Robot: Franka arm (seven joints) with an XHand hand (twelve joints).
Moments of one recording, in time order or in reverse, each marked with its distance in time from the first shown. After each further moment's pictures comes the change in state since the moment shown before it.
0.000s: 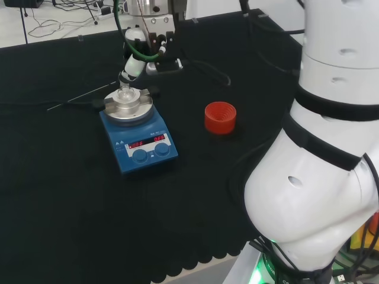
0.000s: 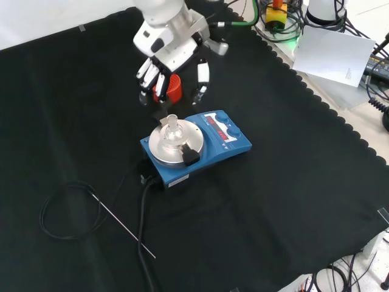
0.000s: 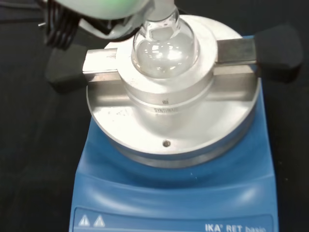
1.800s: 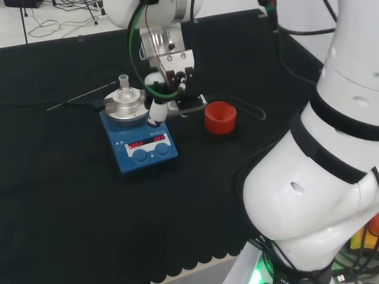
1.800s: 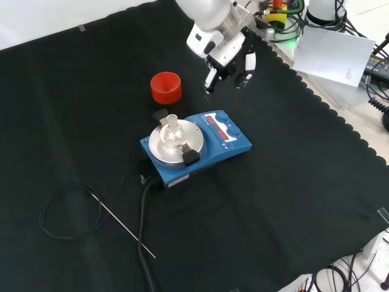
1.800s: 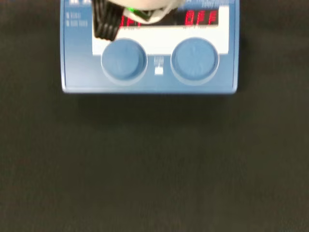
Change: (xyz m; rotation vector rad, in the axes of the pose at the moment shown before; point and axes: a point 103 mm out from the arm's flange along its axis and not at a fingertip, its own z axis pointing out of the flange) arm 0.002 -0.122 0.078 0.273 -0.066 0.057
